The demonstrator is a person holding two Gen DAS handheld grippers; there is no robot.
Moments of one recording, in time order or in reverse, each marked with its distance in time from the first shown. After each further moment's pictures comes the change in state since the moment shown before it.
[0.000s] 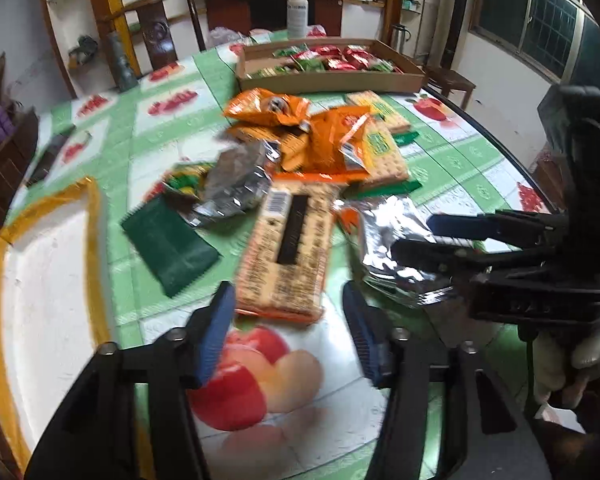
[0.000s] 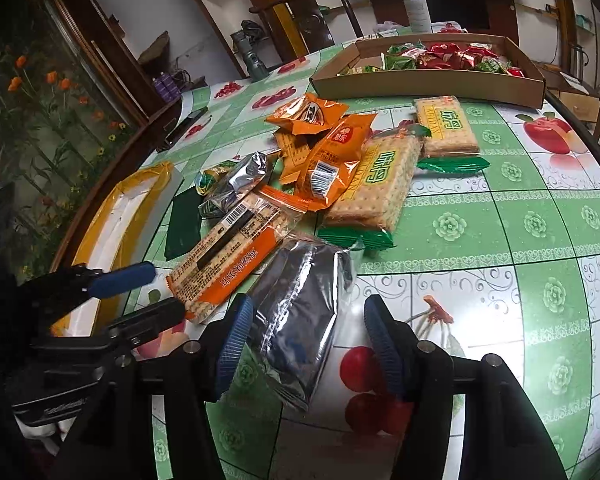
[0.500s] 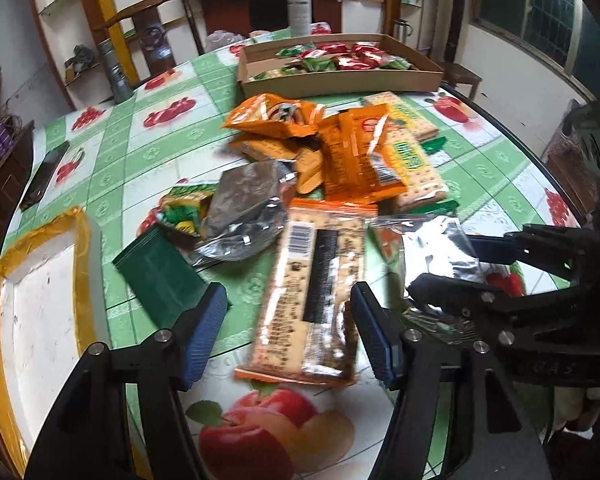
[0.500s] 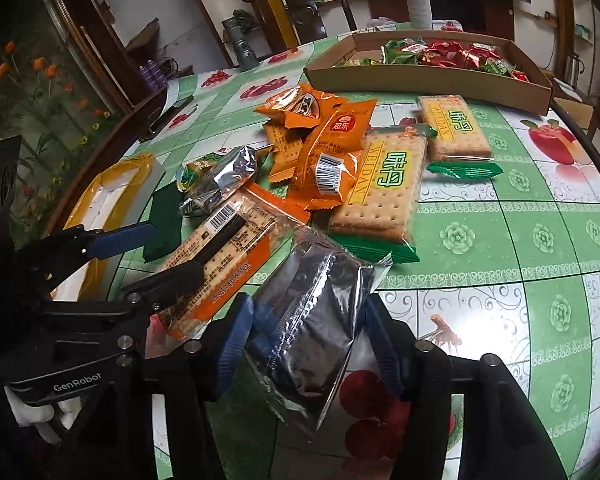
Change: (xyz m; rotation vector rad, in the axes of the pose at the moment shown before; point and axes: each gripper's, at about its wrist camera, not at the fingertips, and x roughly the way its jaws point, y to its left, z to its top) left arm 0.038 0.001 0.024 0.045 0.008 0.008; right arm 0.018 0.004 0.007 -0.016 0.024 -0.061
